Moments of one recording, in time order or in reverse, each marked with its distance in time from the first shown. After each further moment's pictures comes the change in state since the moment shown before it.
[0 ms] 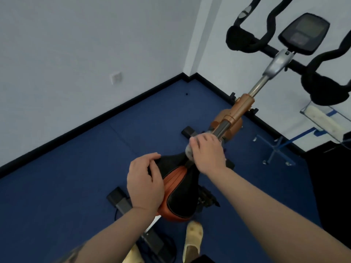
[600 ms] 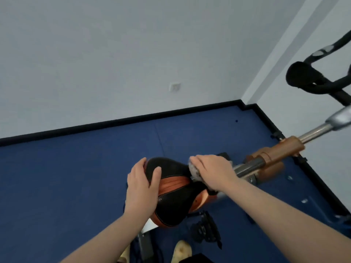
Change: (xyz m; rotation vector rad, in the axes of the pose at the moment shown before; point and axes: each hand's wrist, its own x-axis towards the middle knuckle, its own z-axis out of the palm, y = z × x) left_hand -0.037 0.023 0.000 0.161 0.028 -0.492; right_hand 0.034 0.016 -0.018 -0.168 -0.330 -0.744
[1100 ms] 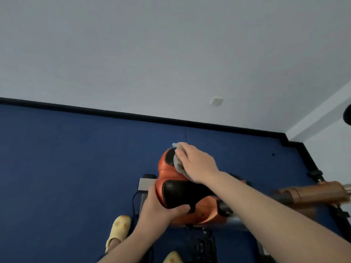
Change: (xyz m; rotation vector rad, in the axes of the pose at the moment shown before) left_hand -0.081 -0.033 0.037 -0.416 0.043 -0.177; right_hand 0.037 -0.069 -0.001 0.268 -0.083 -0.232
